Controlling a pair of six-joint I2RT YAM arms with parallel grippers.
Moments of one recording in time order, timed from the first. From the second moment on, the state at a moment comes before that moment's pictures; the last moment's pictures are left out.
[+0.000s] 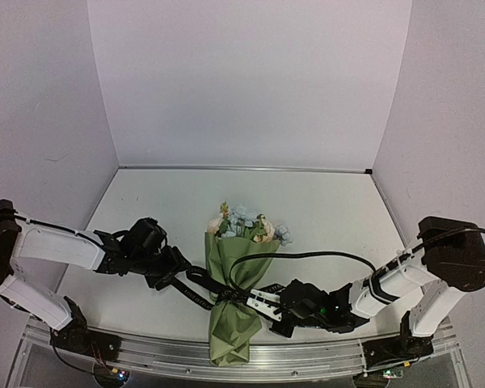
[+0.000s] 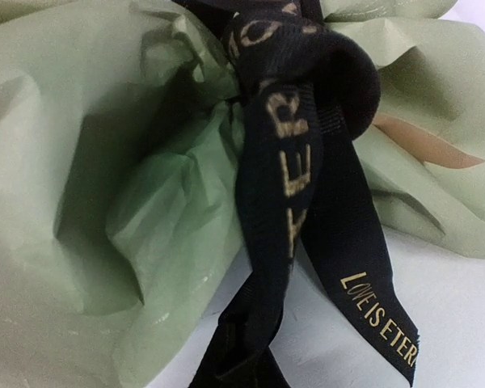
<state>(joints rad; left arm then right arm) -0.81 1.38 0.56 -0.08 0.06 -1.32 1.30 1.70 0.53 0.41 0.21 -0.14</state>
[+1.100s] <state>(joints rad) -0.80 1.46 0.56 0.03 -0.01 -1.38 1.30 1.48 0.67 -0.16 0.28 -0.18</state>
